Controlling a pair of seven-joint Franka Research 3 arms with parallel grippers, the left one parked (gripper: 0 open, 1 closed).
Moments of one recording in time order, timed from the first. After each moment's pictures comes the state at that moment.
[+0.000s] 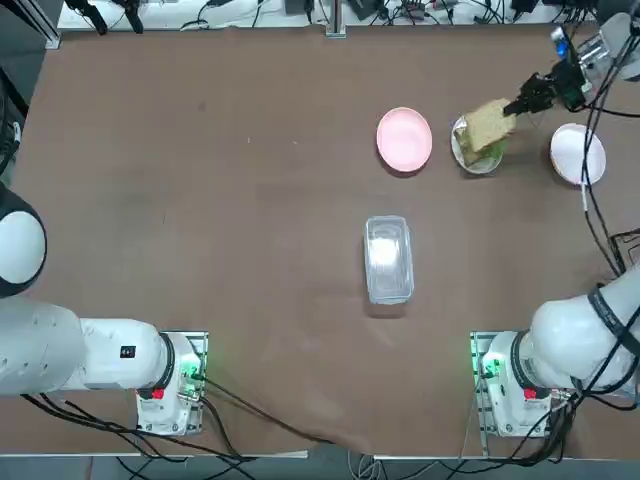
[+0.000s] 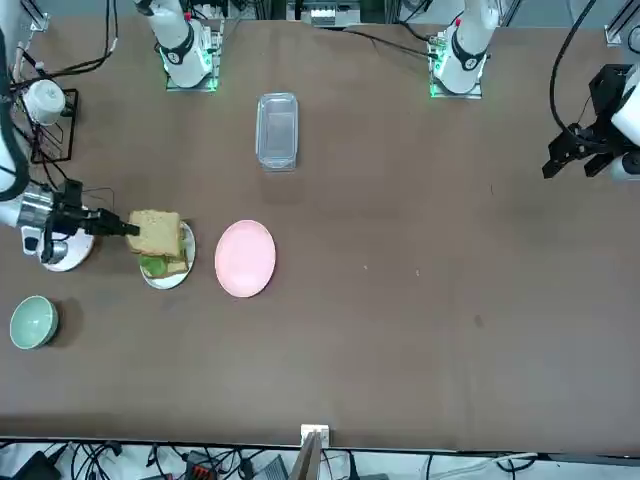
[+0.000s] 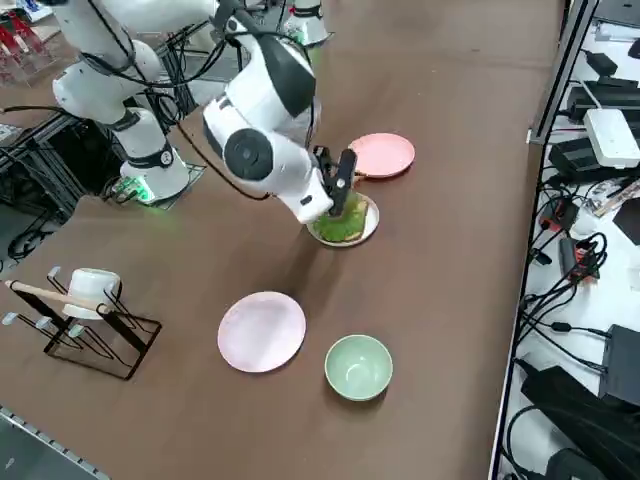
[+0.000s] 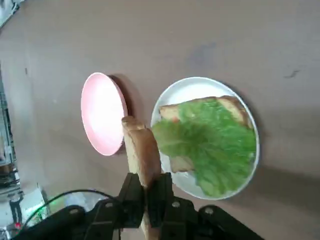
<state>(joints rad) -0.33 0.42 -0.04 -1.84 0.70 1.81 -0.72</state>
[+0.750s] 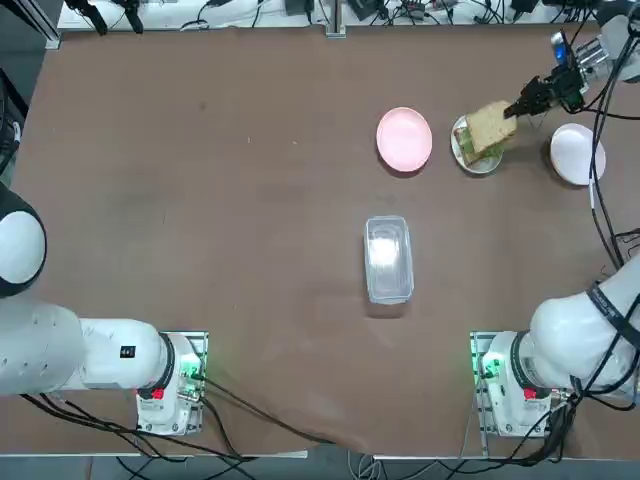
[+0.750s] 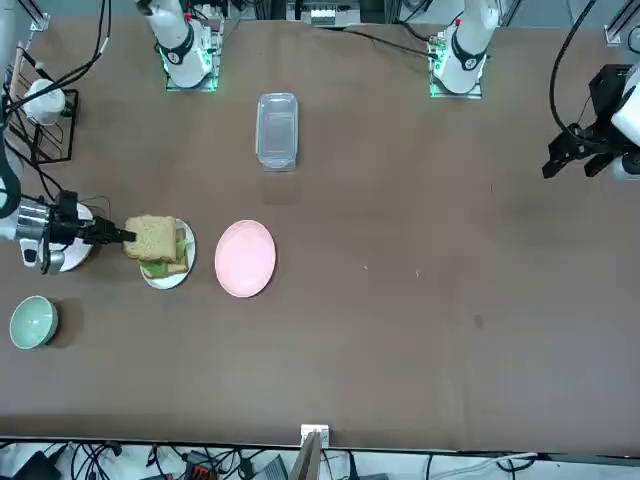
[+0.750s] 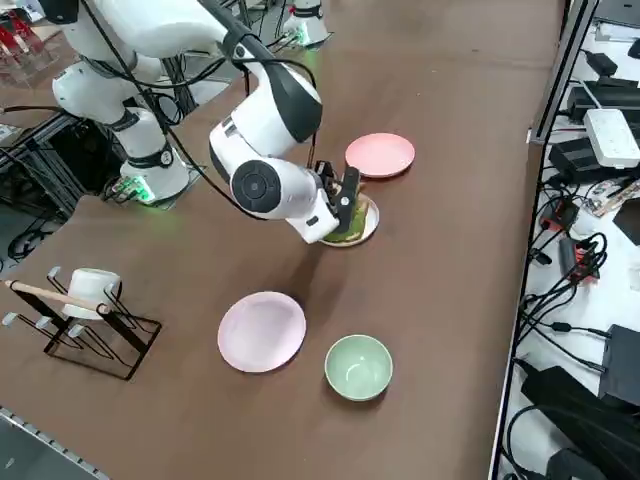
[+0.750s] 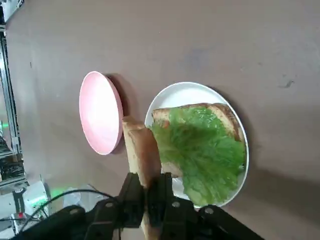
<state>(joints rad) -0.34 0.51 -0.03 -1.76 0.70 1.77 -0.76</state>
